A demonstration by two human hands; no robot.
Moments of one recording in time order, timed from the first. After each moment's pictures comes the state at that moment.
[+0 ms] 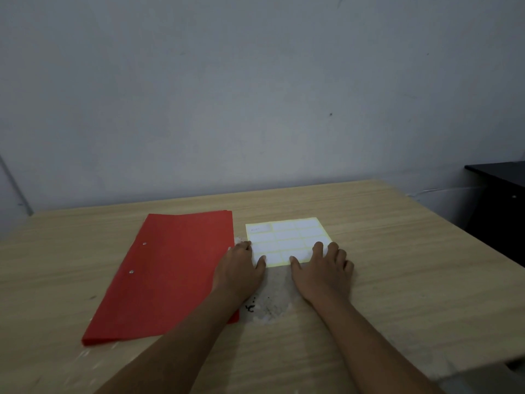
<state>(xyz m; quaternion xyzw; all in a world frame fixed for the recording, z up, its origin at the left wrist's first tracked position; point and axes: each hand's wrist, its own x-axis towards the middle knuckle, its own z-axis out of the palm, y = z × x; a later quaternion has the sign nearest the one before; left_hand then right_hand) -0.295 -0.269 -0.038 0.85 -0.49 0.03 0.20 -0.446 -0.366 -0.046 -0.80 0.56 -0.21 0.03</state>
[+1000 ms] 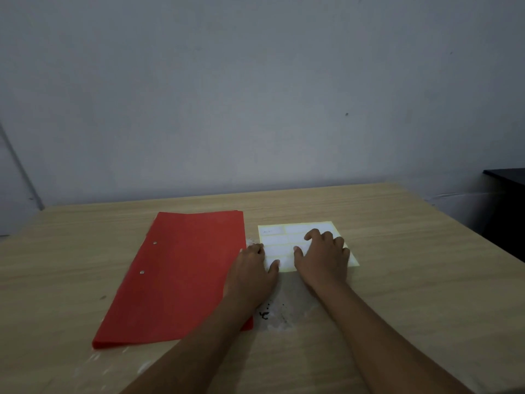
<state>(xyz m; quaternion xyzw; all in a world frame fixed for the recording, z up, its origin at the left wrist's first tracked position) -0.290 -0.270 -0.044 0.83 -0.49 0.02 0.27 -0.406 -0.380 -0.024 -0.82 0.51 -0.25 0.08</state>
